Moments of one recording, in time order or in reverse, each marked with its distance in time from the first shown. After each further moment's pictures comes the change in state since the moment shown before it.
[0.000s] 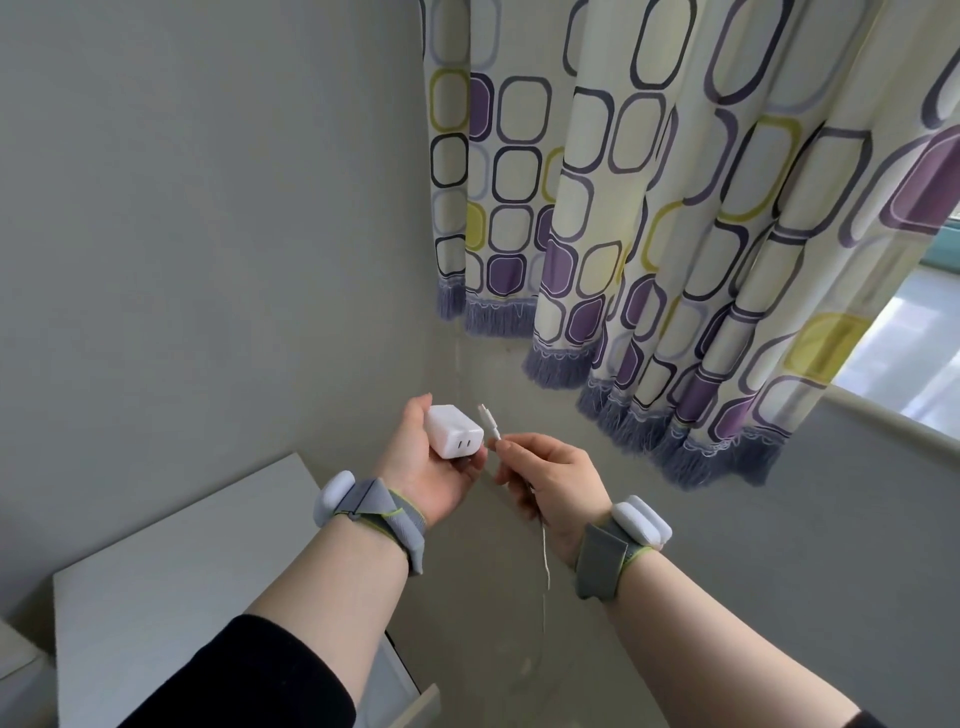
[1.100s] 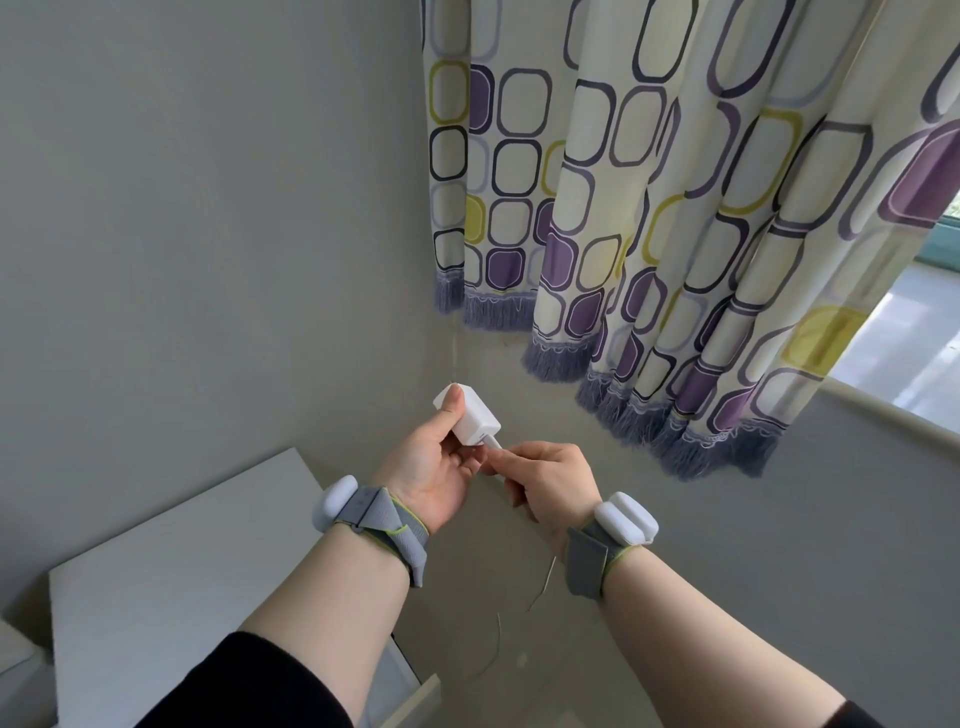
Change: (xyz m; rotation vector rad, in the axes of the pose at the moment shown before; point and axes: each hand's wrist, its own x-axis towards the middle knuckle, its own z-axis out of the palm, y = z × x) left_hand -0.010 -0.007 -0.009 0.248 -0.124 0.154; right_hand -0.002 0.007 0.007 -0.288 0.033 0.033
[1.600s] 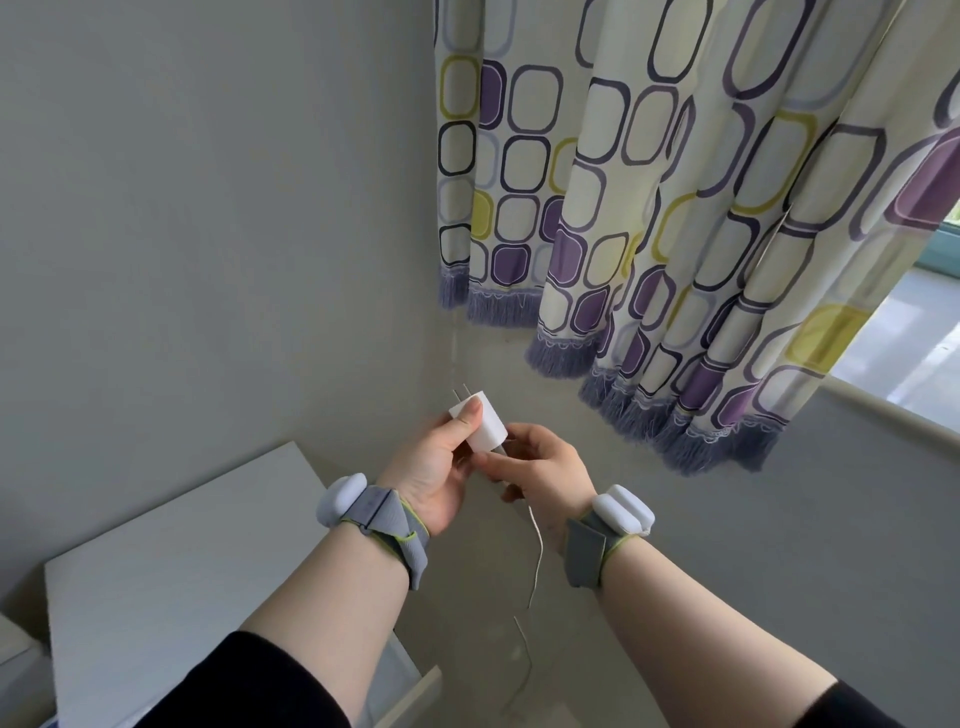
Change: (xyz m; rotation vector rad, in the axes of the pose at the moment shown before) left_hand -0.007 -0.001 -0.022 0.100 -0.117 0.073; right_hand 0.001 0.004 0.022 0.090 -0.025 -0.005
